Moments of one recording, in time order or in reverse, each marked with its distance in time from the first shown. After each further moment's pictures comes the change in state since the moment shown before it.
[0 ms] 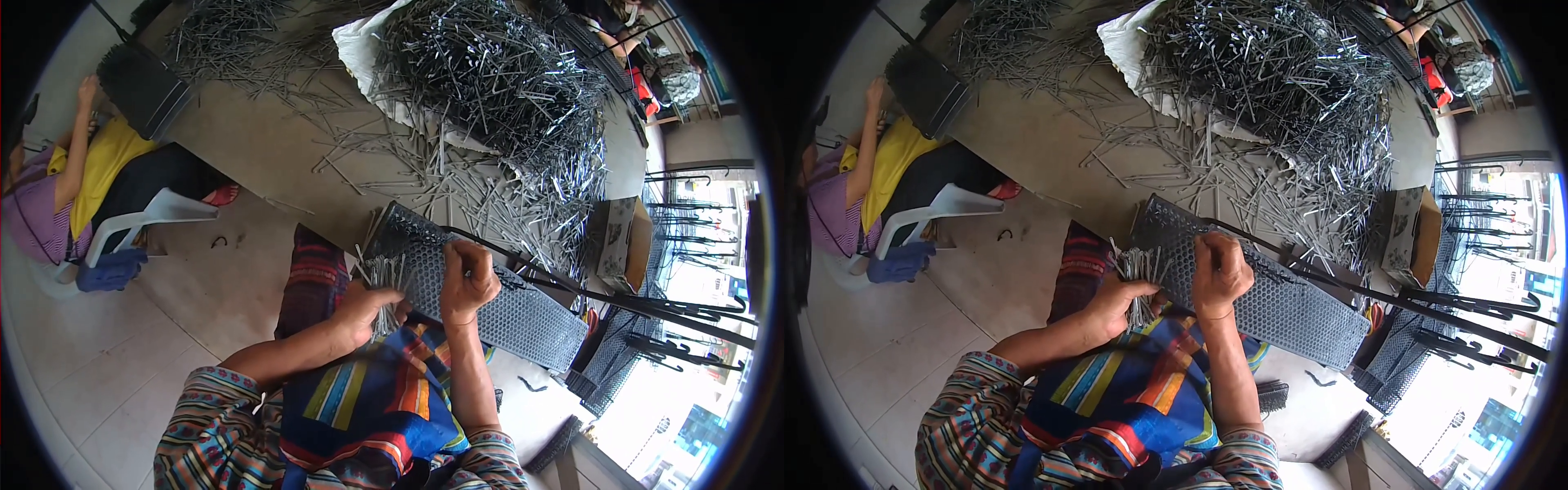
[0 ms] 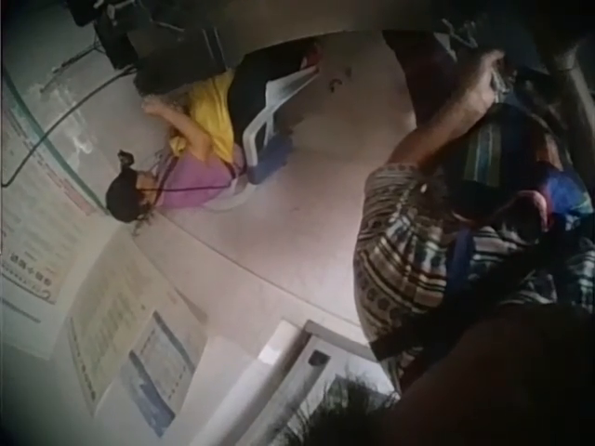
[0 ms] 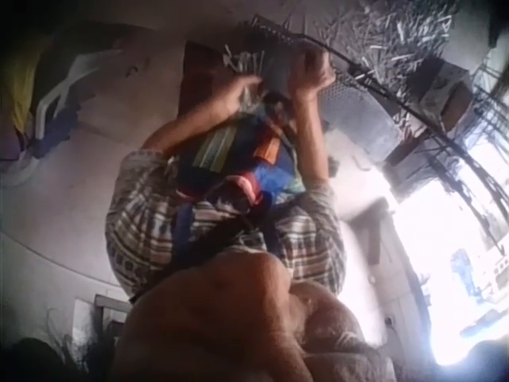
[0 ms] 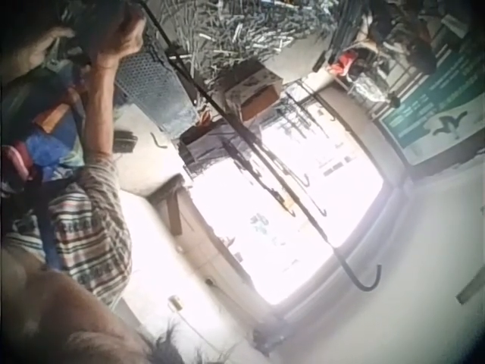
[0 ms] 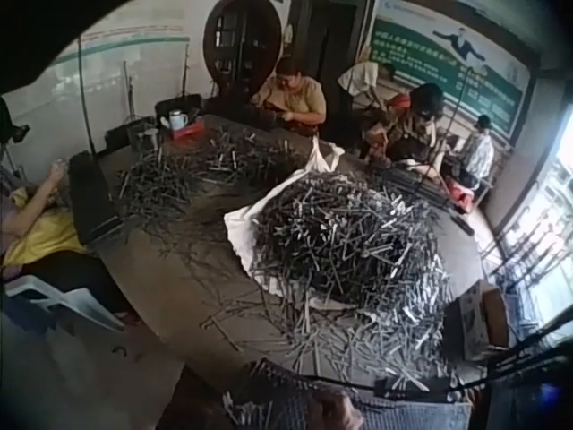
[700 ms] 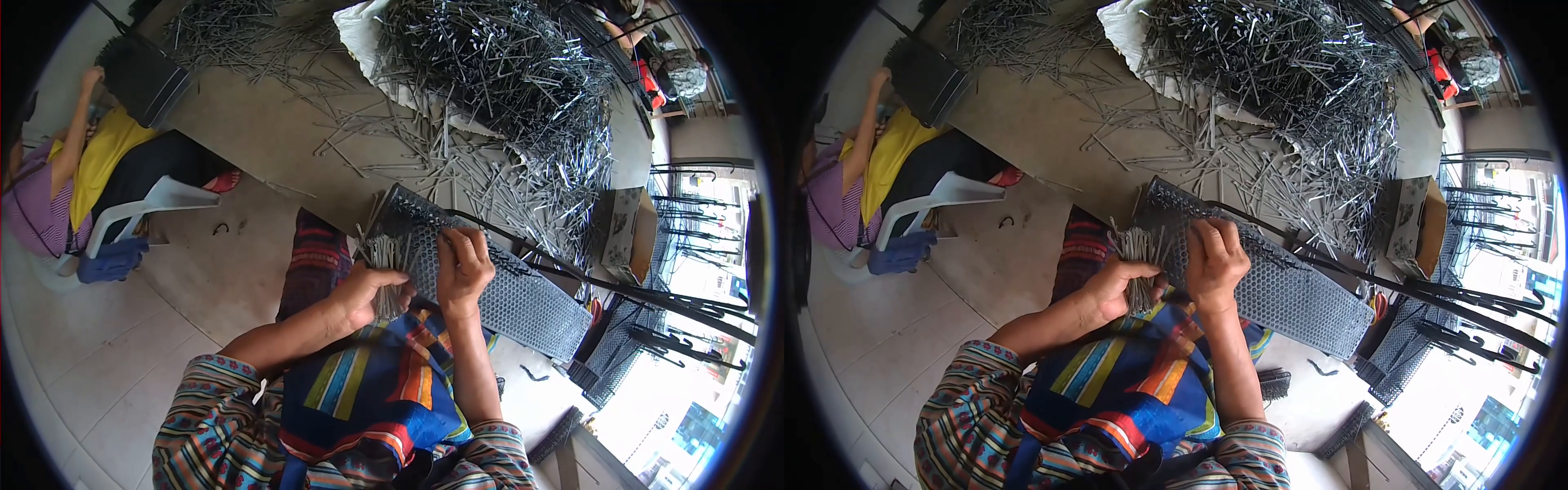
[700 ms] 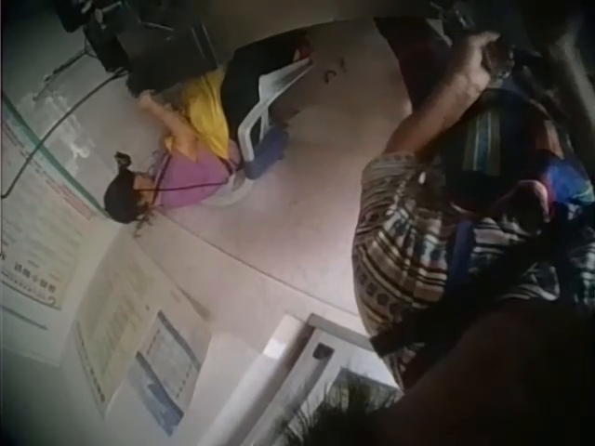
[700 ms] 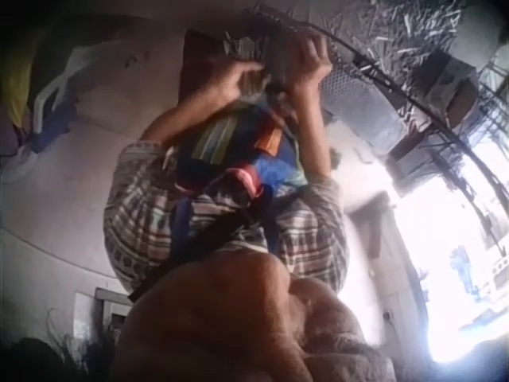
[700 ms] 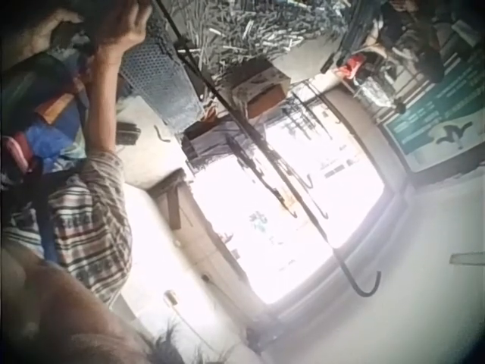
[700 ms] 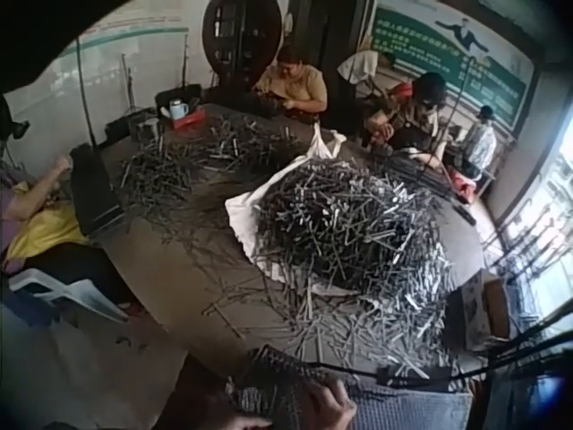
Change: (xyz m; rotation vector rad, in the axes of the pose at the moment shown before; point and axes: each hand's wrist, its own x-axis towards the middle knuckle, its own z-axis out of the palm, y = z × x) left_hand 0.004 0.010 -0.004 -0.090 -0.120 -0.144; right_hand -0.001 -0.008 -0.005 -0.245 -0.159 -0.163
